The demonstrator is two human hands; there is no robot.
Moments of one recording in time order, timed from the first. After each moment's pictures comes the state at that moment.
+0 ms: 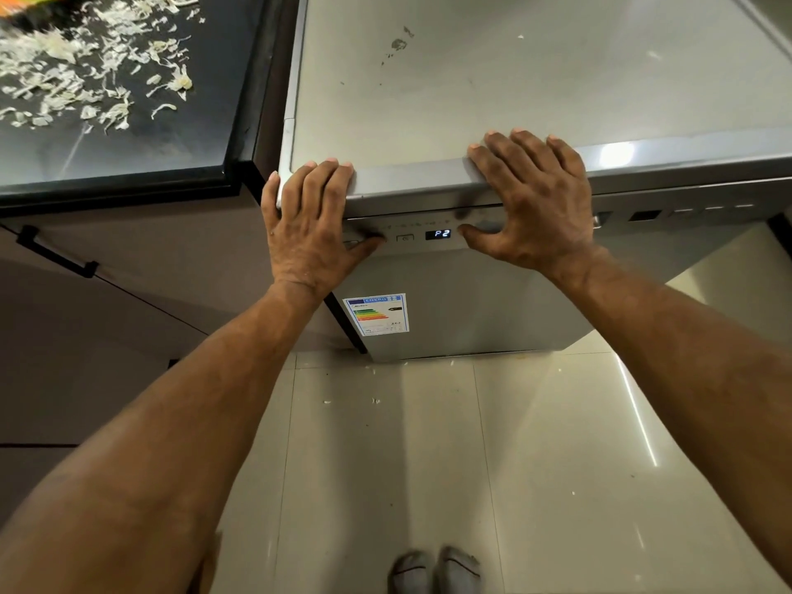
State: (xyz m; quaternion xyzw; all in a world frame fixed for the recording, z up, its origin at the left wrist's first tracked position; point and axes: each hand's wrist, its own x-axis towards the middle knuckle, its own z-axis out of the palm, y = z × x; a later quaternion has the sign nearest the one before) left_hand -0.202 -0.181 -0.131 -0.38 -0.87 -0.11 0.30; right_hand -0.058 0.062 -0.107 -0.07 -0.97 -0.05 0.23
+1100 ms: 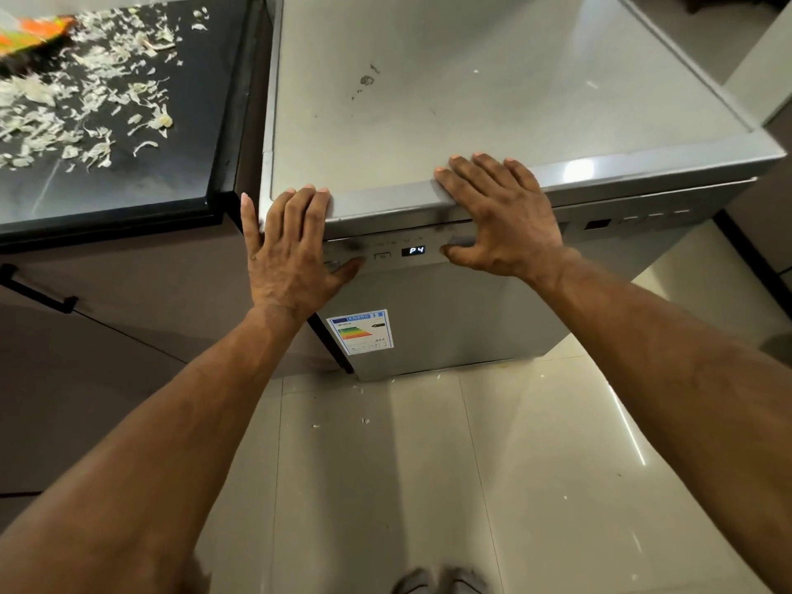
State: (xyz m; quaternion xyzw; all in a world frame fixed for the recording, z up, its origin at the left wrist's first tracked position) left_hand -0.192 -0.184 -0.111 -0.40 -0.88 -0.06 0.25; right_hand -0.049 0.060 -0.084 -0.08 -0.99 -0.04 0.13
